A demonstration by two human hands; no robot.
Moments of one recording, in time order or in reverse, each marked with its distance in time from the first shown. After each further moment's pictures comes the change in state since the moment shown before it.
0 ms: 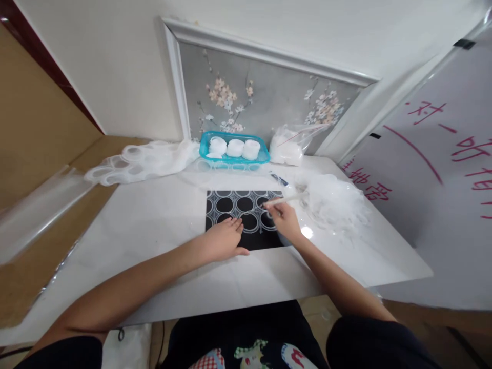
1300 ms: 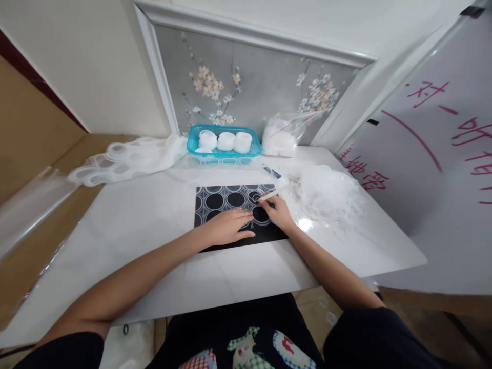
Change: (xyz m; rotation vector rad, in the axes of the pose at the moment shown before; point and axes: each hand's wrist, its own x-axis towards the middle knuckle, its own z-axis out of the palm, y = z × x) left_hand 0.041 0.003 -0.005 -0.143 0.167 0.184; right_hand 0.003 0.041 0.000 0.038 -0.036 0.023
